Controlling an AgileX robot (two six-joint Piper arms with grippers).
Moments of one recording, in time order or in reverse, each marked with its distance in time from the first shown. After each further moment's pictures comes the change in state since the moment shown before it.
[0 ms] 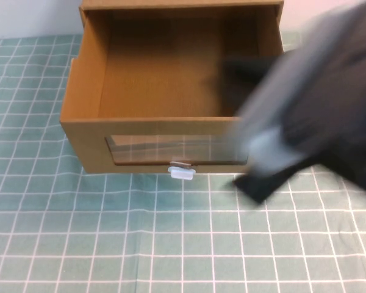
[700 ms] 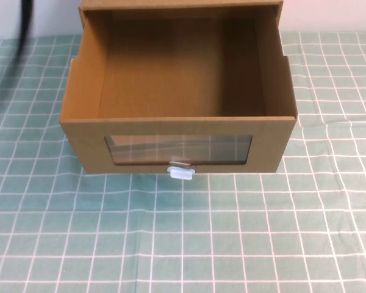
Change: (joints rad) right arm 0.000 -0.826 0.385 0.458 0.365 -0.281; left arm 0.000 -0.705 0.525 0.158 0.014 -0.101
